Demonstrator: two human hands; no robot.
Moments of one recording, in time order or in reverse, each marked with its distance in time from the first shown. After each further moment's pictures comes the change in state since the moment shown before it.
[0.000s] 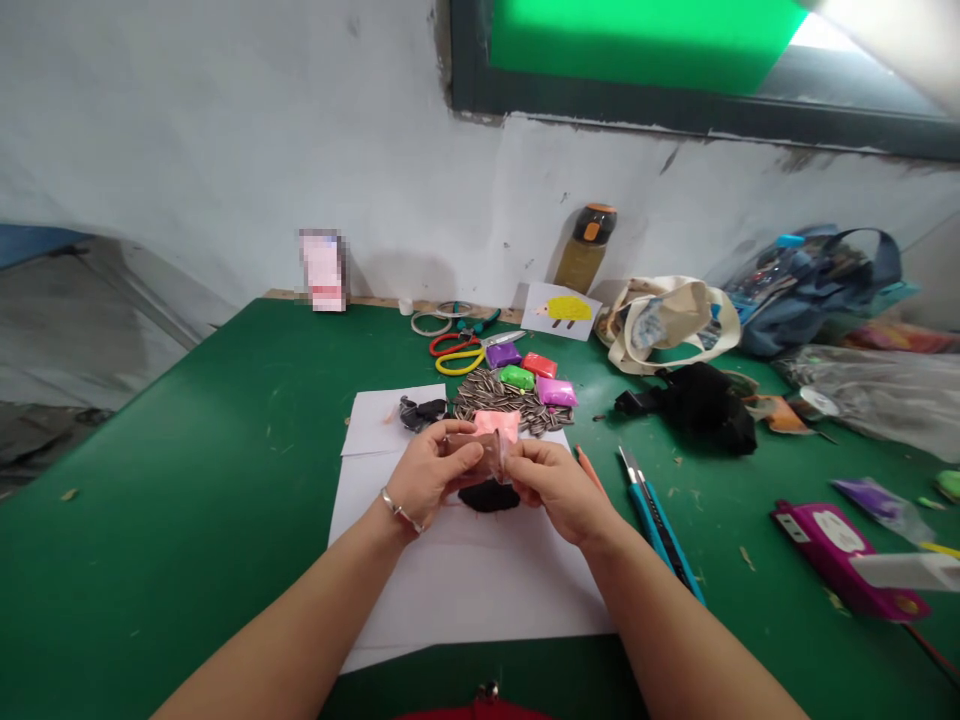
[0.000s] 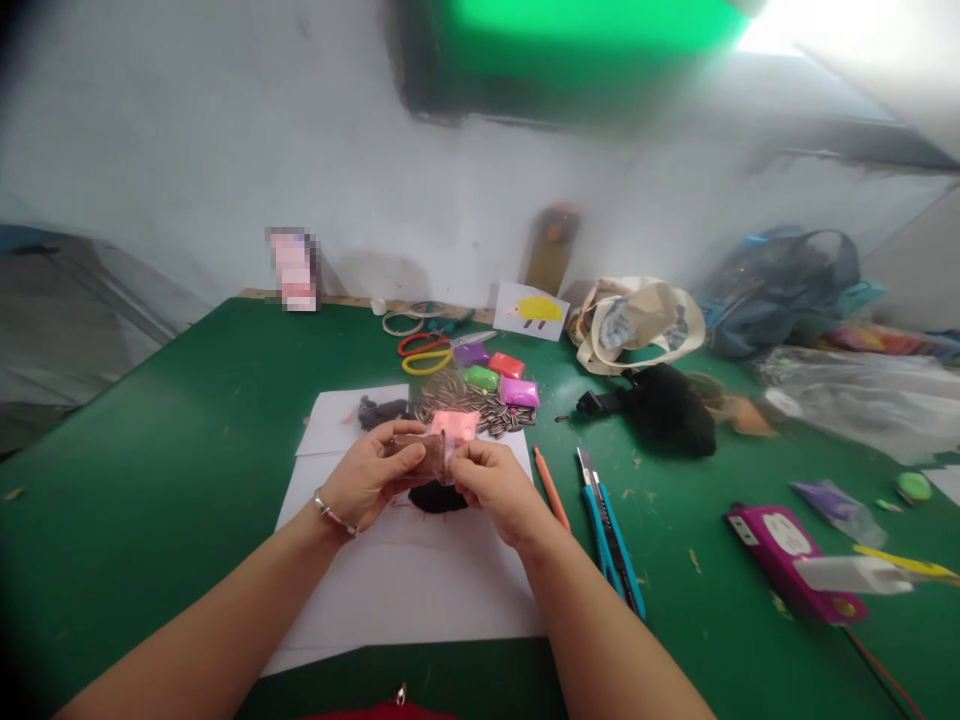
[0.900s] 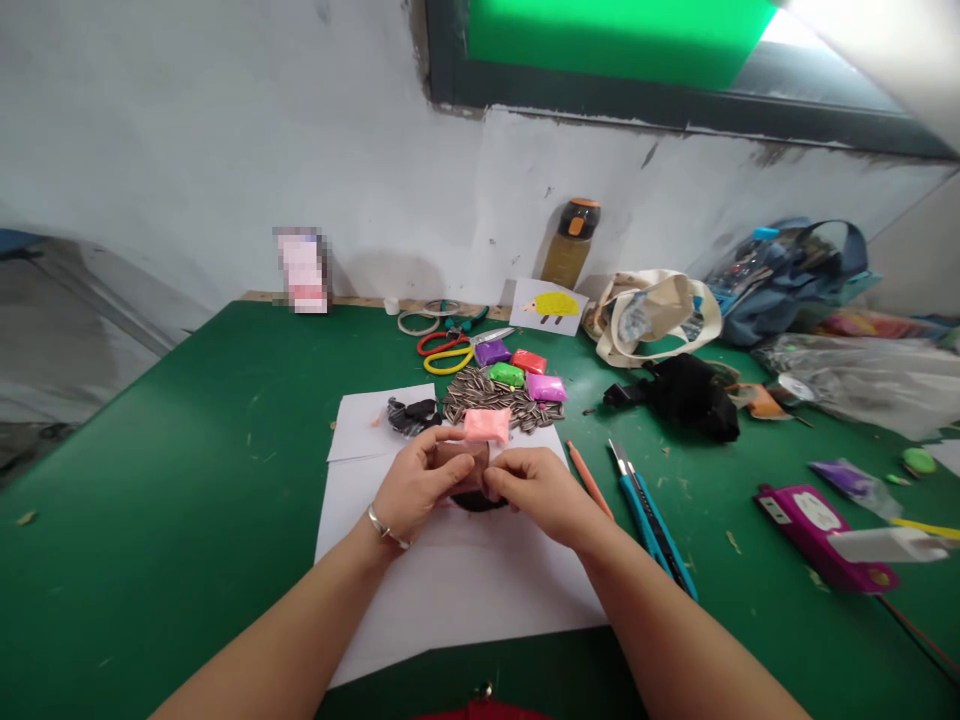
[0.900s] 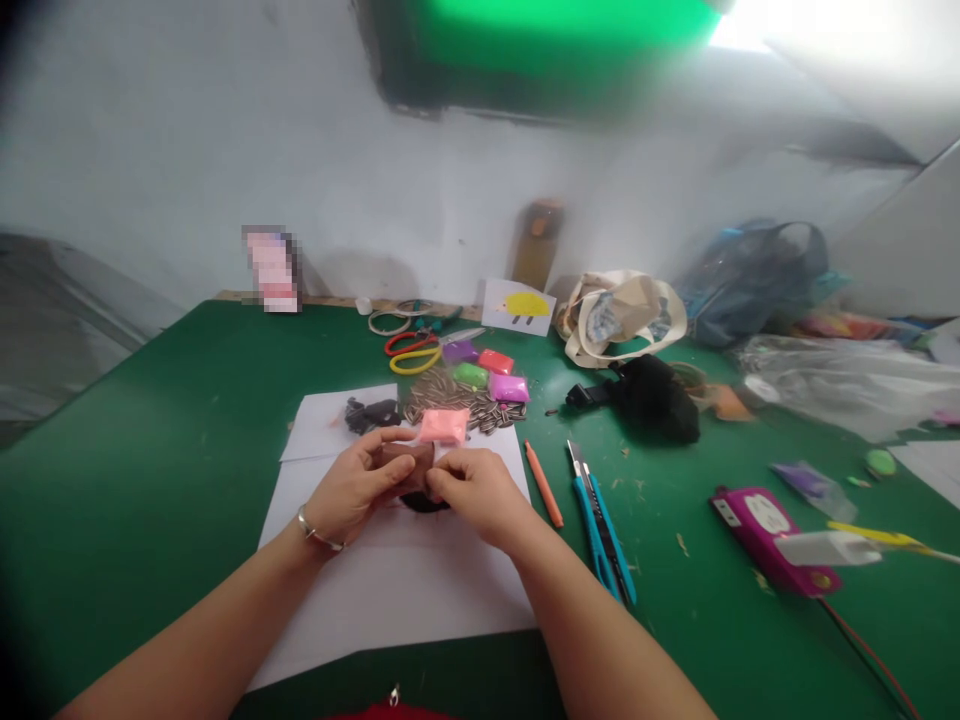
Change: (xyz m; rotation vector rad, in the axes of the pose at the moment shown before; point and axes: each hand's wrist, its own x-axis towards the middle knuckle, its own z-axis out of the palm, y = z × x) left_hand -0.004 -0.008 -0.007 0.143 -0.064 0.036; right_hand -0.006 -0.006 0.004 -0.431 -0.029 -0.095
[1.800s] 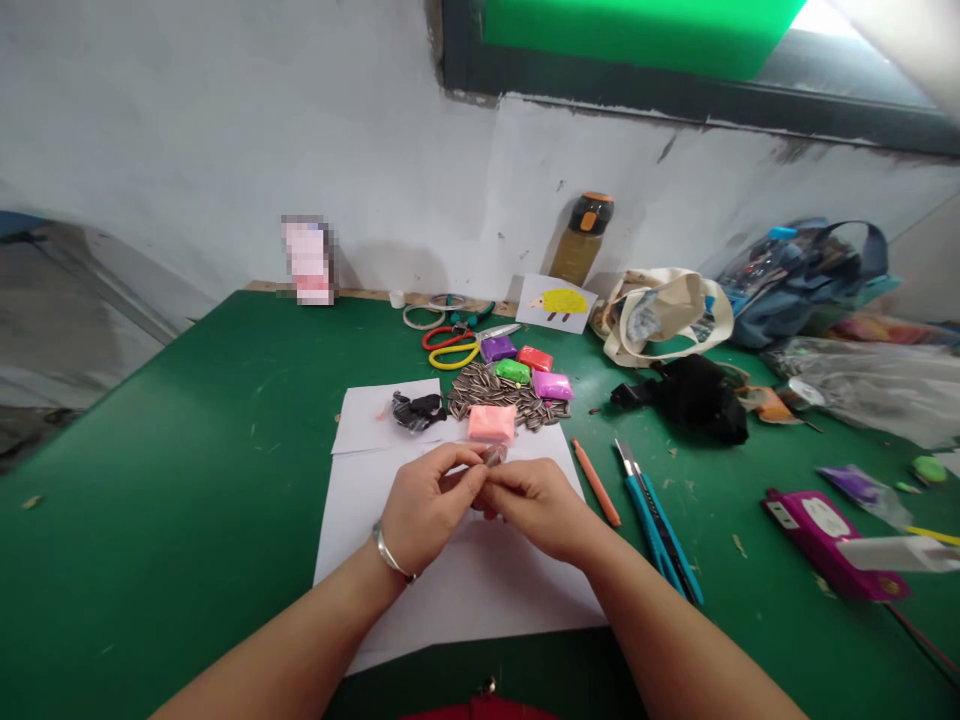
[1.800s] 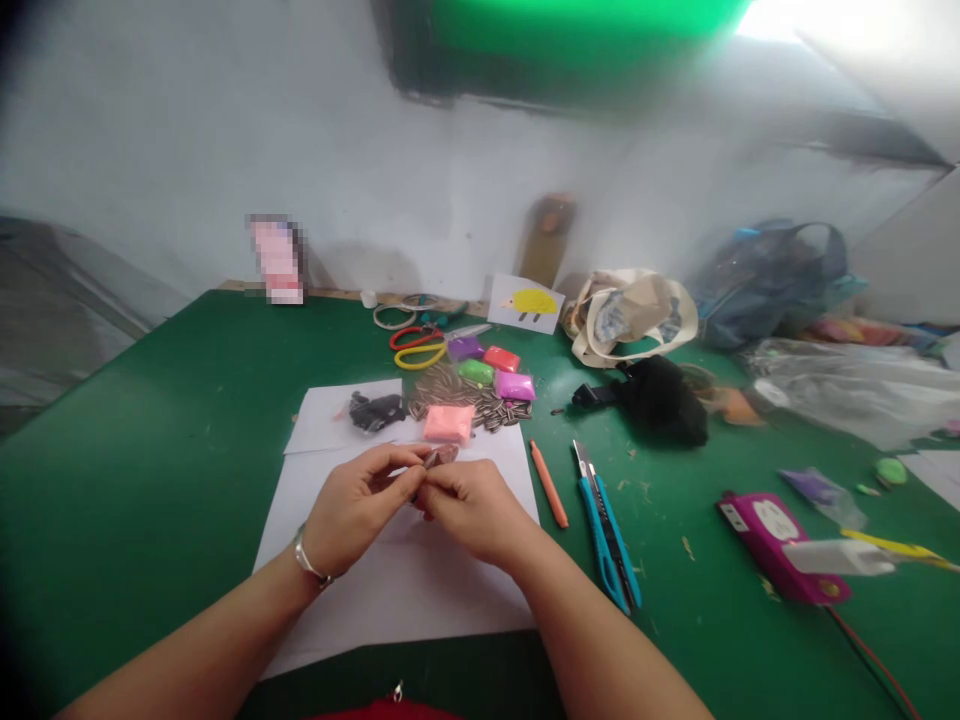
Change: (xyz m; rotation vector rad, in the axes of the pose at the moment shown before) left_hand -0.024 0.008 0.015 0.438 0.093 0.292; right_hand -0.008 -0.001 0.011 -0.066 -0.065 -0.169
